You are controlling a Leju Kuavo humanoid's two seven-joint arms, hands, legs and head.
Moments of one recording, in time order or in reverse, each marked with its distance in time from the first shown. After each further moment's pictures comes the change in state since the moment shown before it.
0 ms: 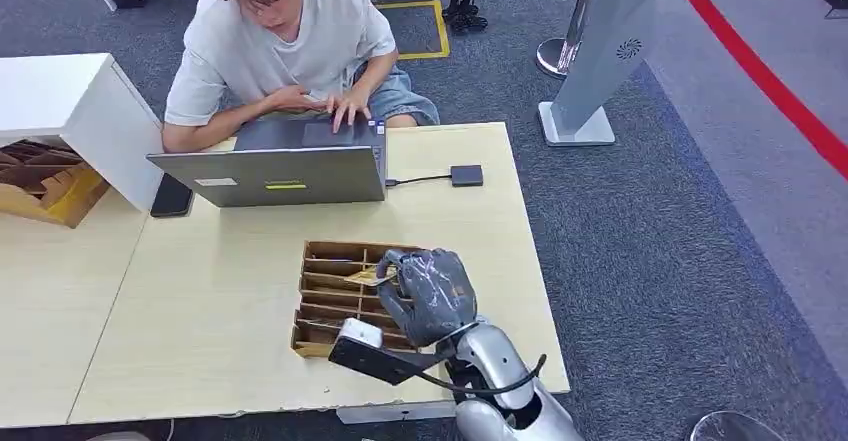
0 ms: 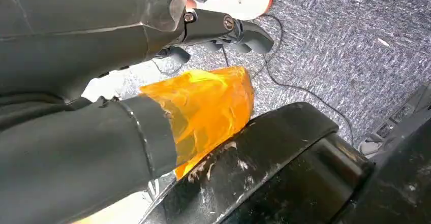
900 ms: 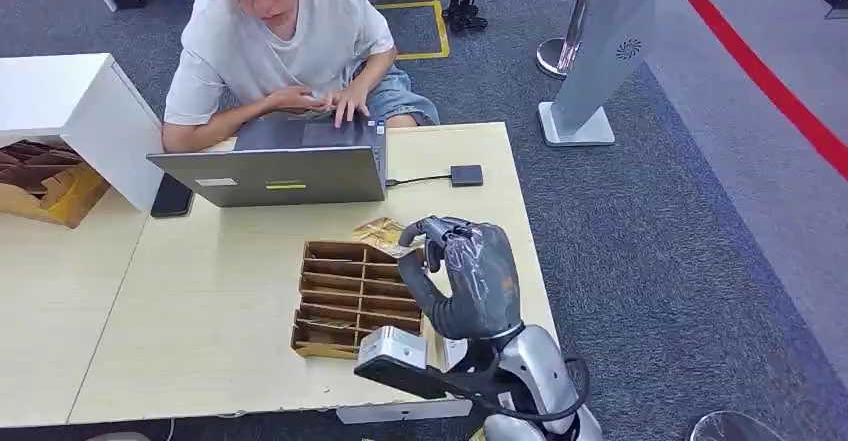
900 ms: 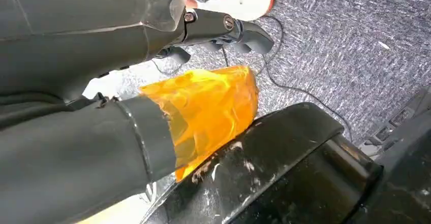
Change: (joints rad) left arm 0.011 -0.001 0.026 0.000 -0.020 0.018 -0.012; right arm 0.062 -0.023 -0.055 -0.322 0.026 -0.055 -0.038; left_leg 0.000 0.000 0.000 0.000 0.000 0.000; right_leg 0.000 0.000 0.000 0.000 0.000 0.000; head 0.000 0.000
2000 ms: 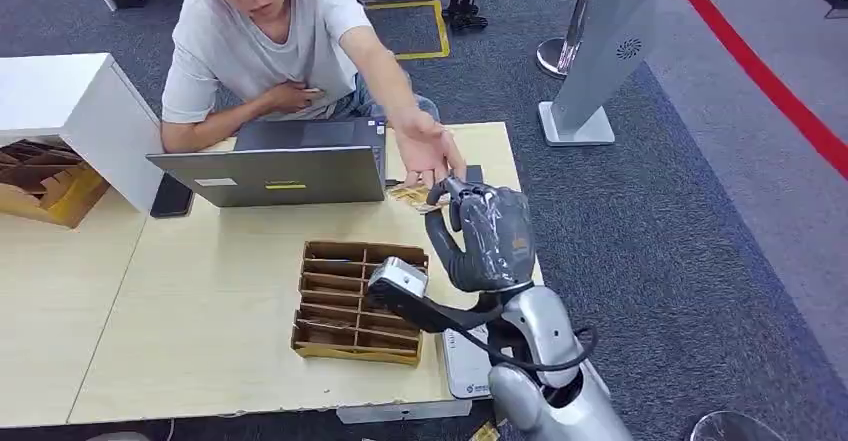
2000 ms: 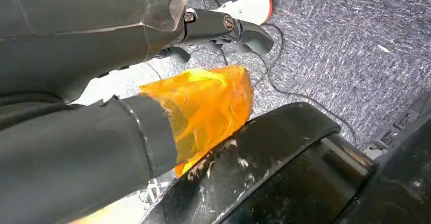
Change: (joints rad) left arm -0.006 -0.007 0.007 -0.004 -0.063 -0.018 0.014; right arm -0.109 0.018 -0.081 0.125 0.135 0.055 0.111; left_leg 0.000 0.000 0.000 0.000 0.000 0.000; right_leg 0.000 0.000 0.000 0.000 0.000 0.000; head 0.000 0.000
